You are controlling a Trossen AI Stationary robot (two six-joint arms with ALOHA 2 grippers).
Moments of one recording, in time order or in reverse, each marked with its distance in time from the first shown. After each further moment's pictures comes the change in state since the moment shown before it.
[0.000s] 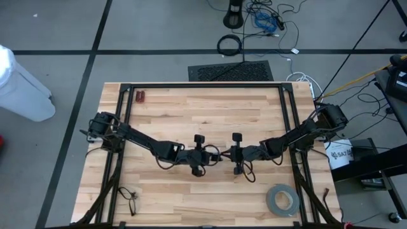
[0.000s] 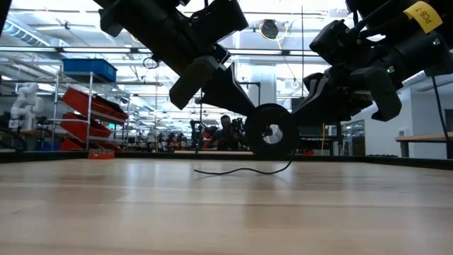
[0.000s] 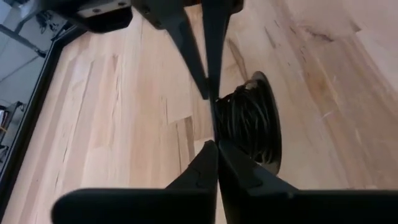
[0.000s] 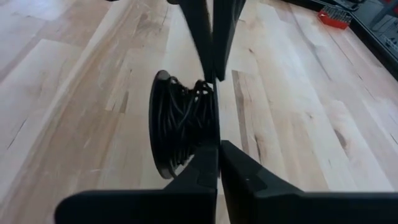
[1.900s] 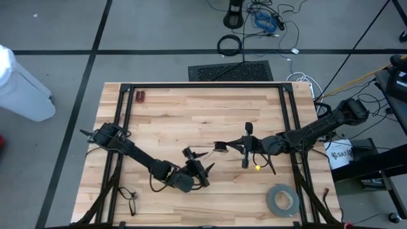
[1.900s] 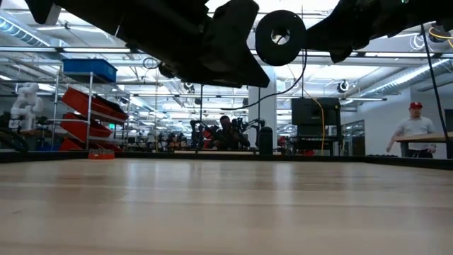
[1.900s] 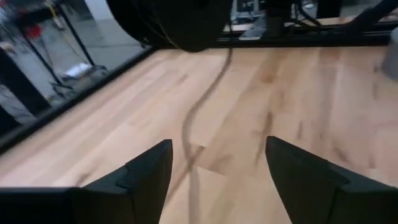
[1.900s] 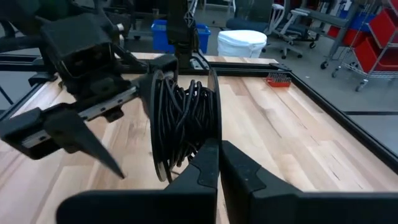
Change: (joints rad) left arm -0.202 0.132 0.001 0.315 -0.558 -0.497; right arm 0.043 -0.392 0.002 -0.112 0.121 0.101
